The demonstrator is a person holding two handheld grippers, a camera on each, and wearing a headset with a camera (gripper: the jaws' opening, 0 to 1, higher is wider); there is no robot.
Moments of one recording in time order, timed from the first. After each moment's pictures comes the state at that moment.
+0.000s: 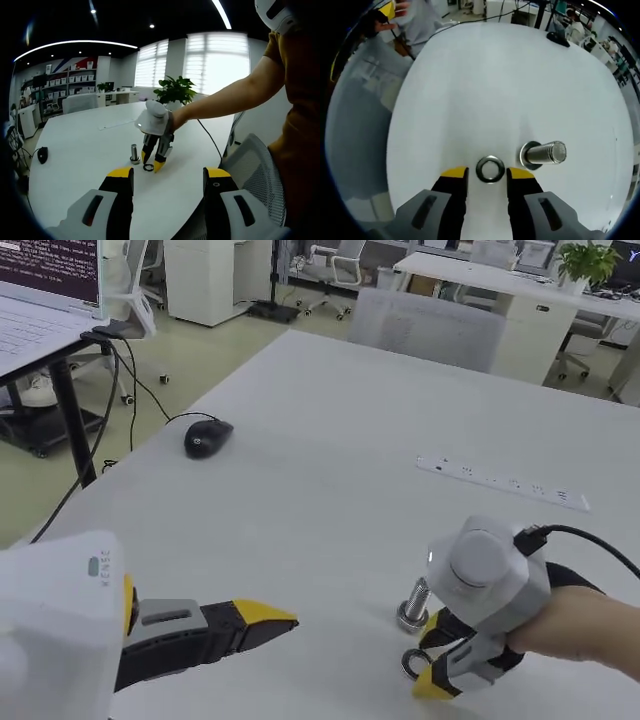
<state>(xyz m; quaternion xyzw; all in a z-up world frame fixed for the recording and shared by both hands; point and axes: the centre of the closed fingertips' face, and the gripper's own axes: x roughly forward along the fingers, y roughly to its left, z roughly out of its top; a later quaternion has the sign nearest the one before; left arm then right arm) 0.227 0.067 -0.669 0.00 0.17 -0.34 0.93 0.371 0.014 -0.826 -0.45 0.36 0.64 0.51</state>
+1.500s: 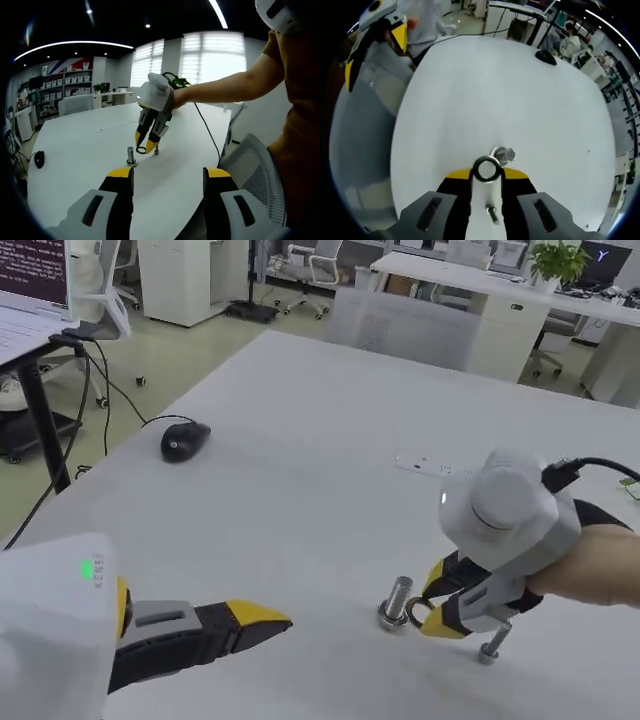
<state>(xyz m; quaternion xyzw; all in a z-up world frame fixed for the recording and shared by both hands) 0.235 0.059 -0.668 0.01 0.17 -0.36 0.92 0.395 0.018 -0.751 -0.49 0.30 0.62 0.53</state>
